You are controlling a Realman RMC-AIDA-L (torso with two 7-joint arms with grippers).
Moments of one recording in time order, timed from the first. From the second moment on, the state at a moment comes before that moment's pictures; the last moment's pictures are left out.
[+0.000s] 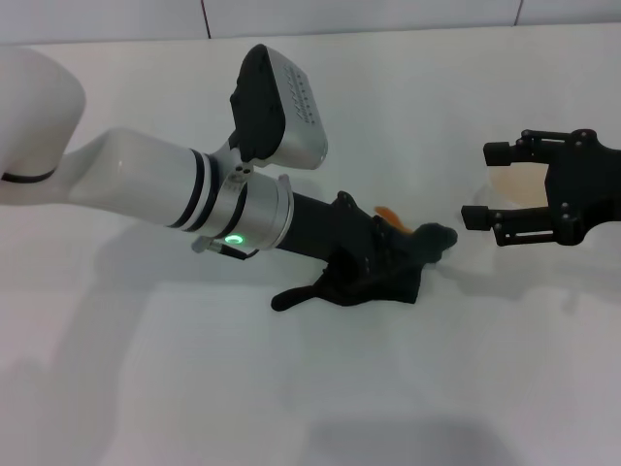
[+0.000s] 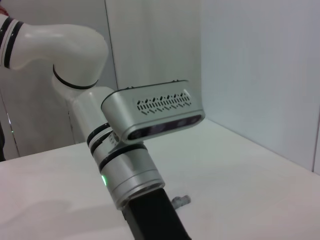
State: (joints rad) left arm -0.89 -2.09 1.66 0.42 1.60 1.01 -1.46; right arm 0.21 2.01 -1.18 -1.33 -1.70 -1.46 1.68
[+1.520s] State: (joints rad) left arm -0.94 -2.10 1.66 0.42 1.61 0.70 -1.36; right arm 0.21 2.01 -1.17 -1.34 -1.70 -1.46 1.68
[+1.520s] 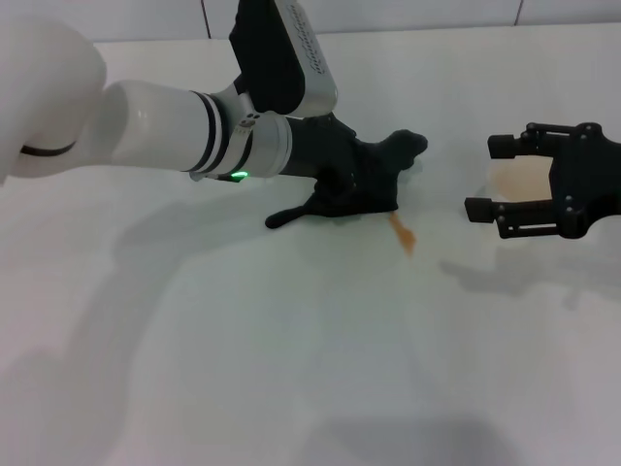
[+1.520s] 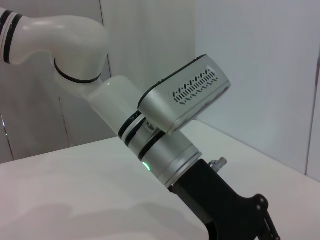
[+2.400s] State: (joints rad) left arm -0.95 -2.10 1.83 0.44 1.46 0.84 -1.35; right arm 0.21 2.01 -1.17 -1.34 -1.69 -1.46 1.68
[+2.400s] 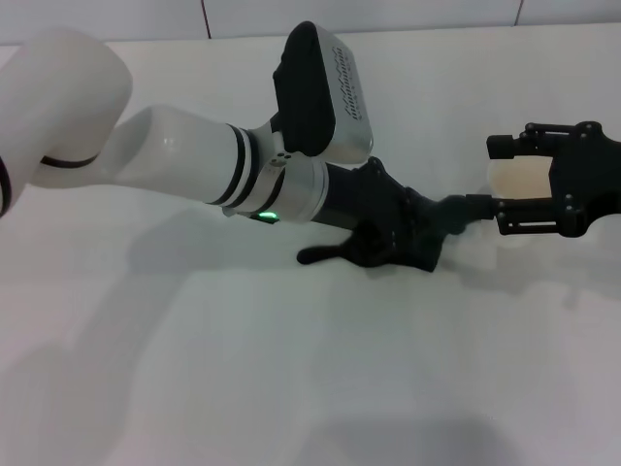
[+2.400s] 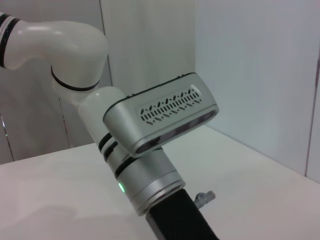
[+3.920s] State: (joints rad) left arm -0.93 -2.08 1.60 0.40 1.72 0.79 -1.39; right arm 0.22 2.01 -1.15 -1.32 -1.69 -1.44 1.68
